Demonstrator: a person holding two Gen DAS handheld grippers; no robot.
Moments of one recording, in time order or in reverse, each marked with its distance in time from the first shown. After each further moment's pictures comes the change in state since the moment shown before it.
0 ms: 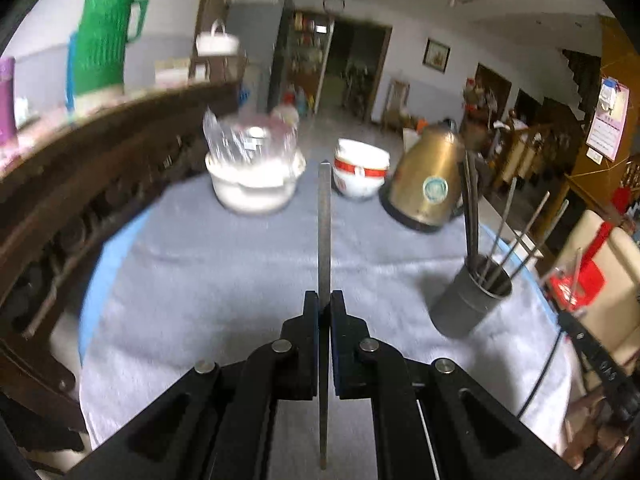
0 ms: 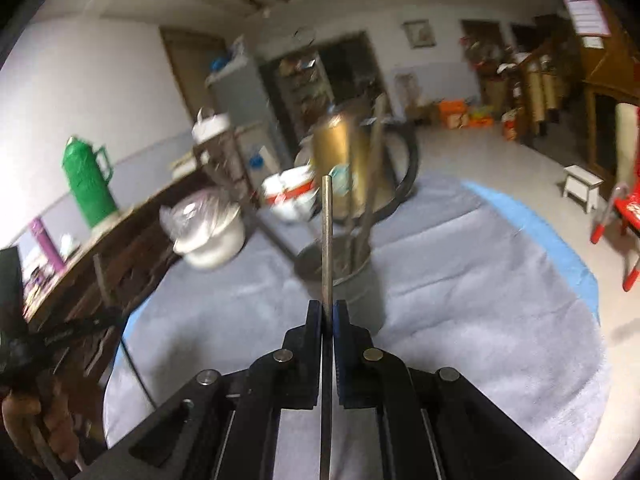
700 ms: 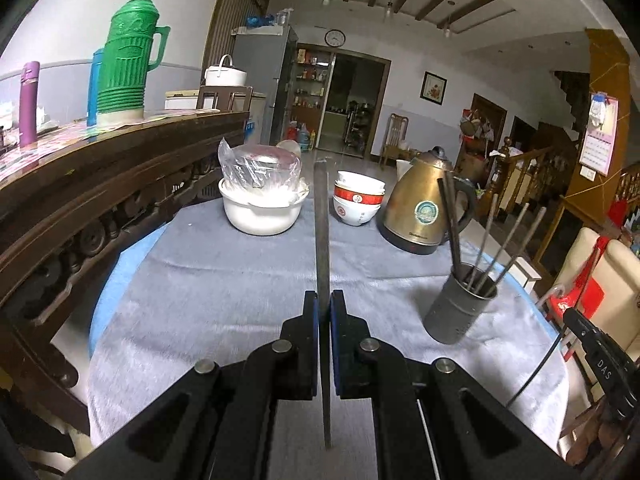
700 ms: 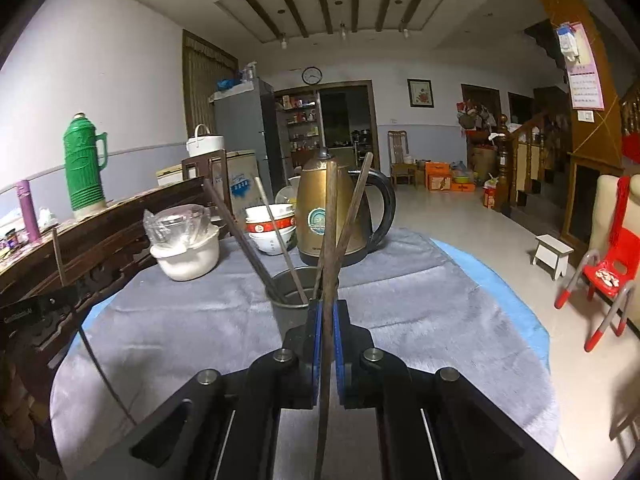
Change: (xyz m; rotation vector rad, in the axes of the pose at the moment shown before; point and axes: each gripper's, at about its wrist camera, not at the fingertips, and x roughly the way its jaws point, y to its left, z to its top) left arm -0.047 0.008 -0.030 -0.018 -0.115 -0.012; right arm -0.031 0.013 -0.019 -0.153 -0.107 -0.081
